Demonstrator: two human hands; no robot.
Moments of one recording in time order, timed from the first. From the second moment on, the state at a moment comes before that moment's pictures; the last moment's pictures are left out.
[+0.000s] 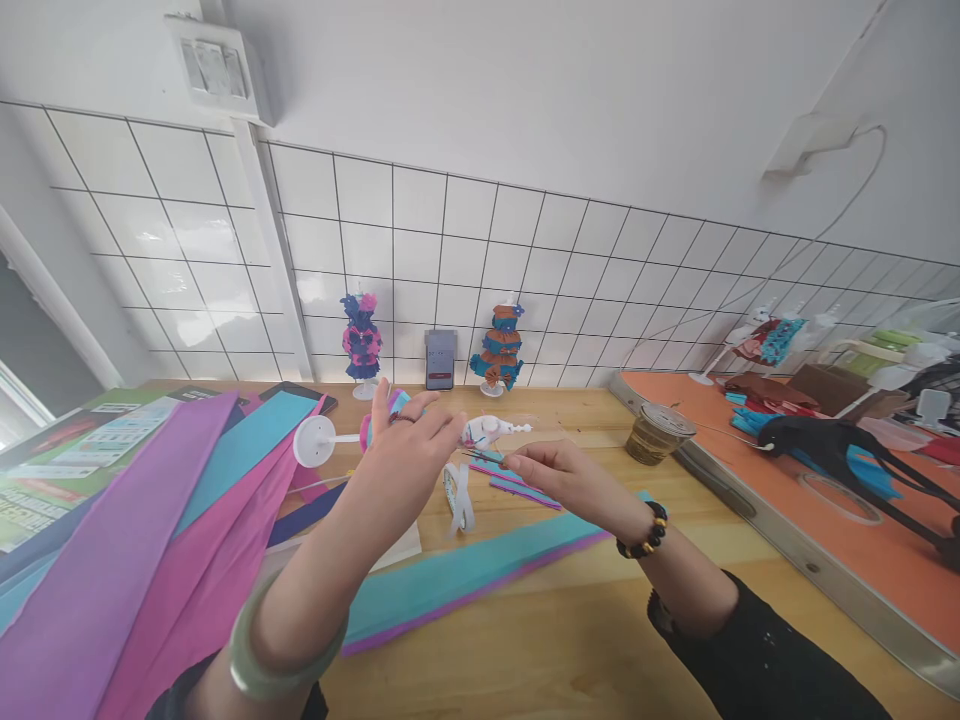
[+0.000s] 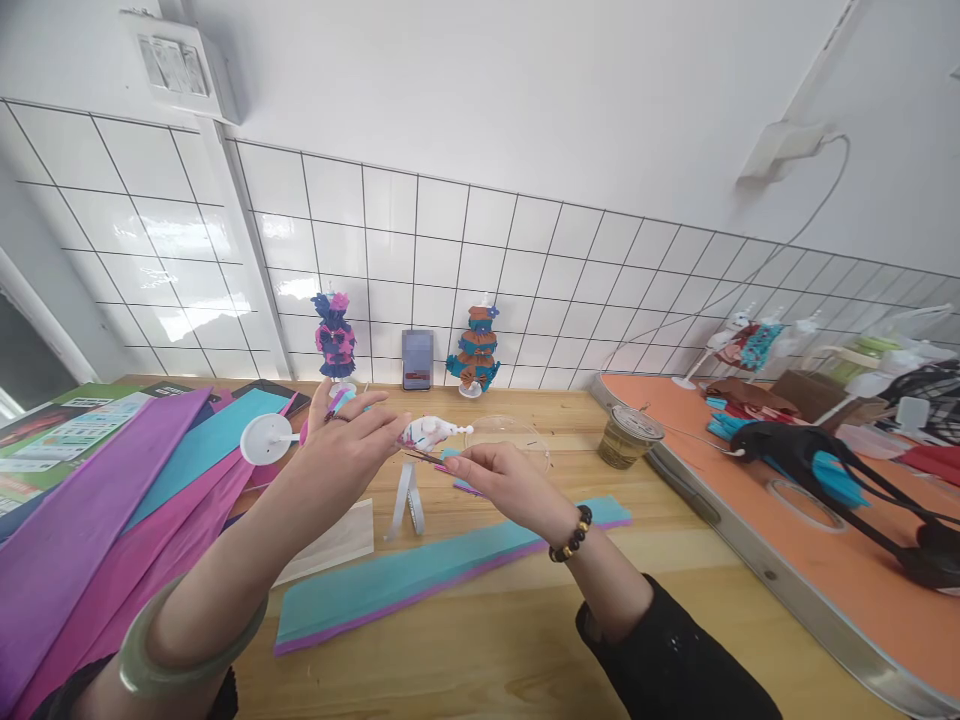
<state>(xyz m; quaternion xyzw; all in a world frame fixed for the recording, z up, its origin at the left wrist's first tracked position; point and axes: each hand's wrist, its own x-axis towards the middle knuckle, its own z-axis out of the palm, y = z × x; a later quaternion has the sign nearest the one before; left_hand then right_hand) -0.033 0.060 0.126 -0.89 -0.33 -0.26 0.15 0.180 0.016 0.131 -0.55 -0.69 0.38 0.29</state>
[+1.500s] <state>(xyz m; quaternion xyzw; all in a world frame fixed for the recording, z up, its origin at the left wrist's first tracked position) -0.049 0.077 0.132 -0.73 -0.47 -0.47 0.13 0.157 0.084 0.102 -0.62 -0.74 0.10 0.24</state>
